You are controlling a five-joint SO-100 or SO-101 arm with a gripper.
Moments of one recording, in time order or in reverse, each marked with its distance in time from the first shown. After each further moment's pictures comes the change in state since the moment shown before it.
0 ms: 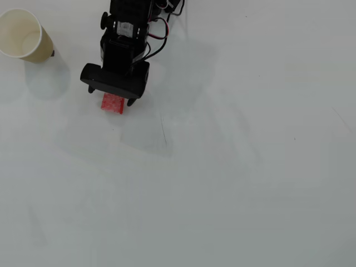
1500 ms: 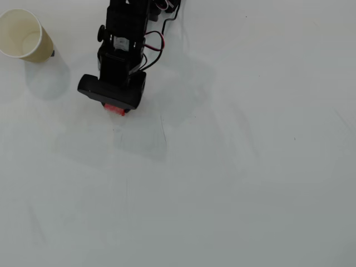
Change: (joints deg) arm 1.2 -13.4 -6.5 -4.7 0.0
